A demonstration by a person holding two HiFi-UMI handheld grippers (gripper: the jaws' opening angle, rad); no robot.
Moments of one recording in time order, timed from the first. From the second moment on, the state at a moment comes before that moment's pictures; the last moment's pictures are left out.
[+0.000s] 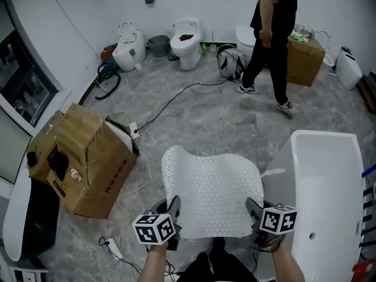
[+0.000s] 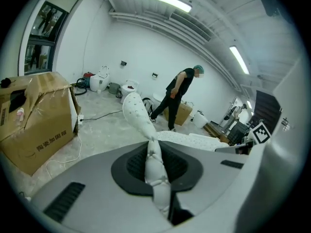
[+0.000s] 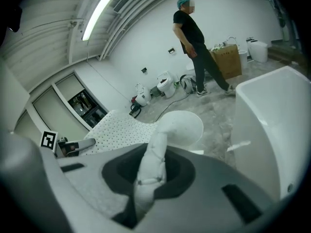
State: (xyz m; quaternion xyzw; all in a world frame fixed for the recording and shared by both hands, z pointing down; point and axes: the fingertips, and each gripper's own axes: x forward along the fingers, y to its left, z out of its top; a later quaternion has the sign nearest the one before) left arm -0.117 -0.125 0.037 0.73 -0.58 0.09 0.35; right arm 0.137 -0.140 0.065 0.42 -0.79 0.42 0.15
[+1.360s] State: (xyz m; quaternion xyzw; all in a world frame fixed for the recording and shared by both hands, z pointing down) left arm -0.081 -0.155 -0.048 0.77 -0.57 0.05 0.27; right arm 0.166 -0.168 -0.017 0.46 -0.83 0.31 0.12
